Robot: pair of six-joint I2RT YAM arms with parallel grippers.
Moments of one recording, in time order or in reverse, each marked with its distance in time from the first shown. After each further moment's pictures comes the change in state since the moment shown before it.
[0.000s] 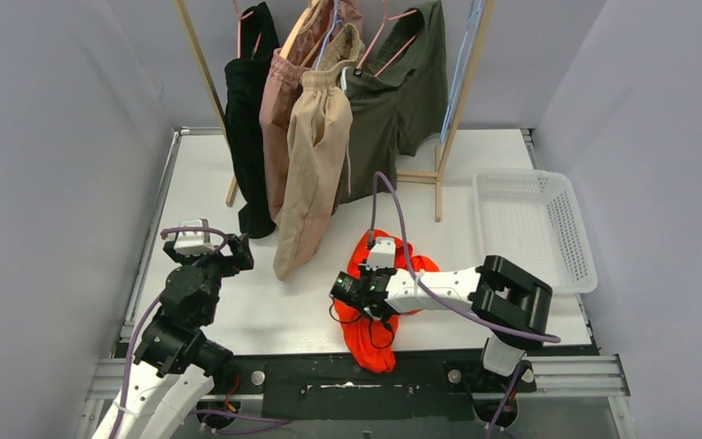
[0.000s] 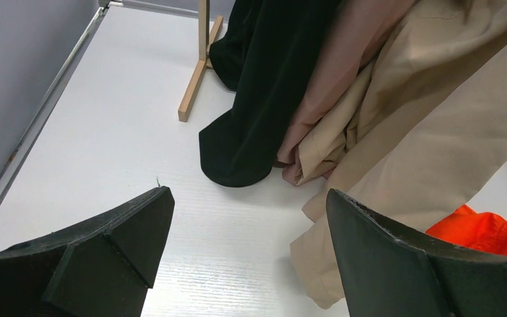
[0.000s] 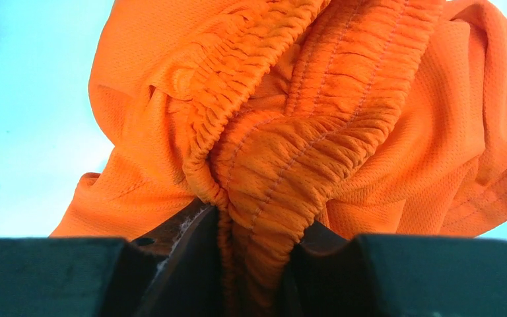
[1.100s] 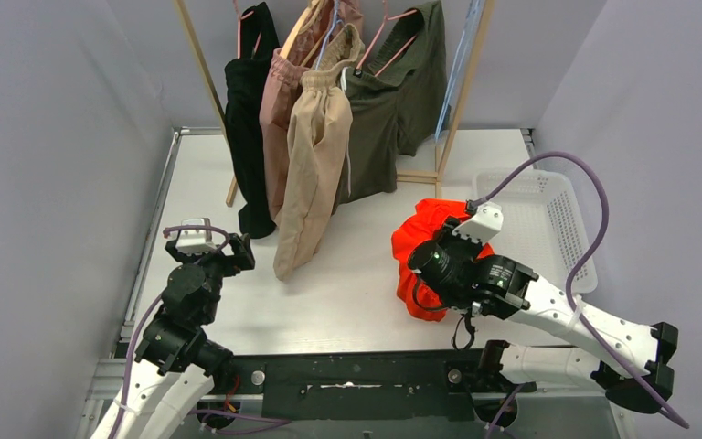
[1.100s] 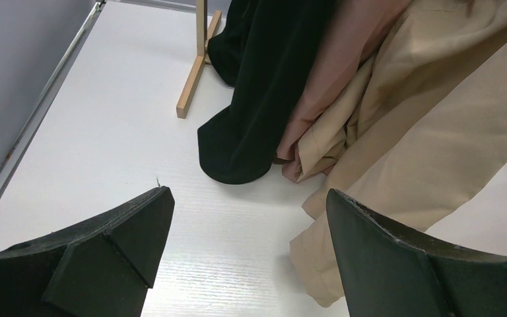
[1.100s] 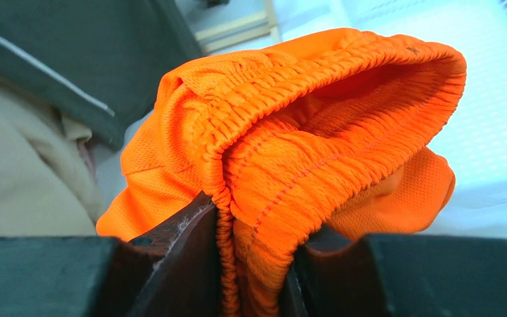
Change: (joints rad) left arm 0.000 0.015 0.000 0.000 0.010 -0.002; right arm -0.059 -0.731 0.088 -0.407 0.291 -0.046
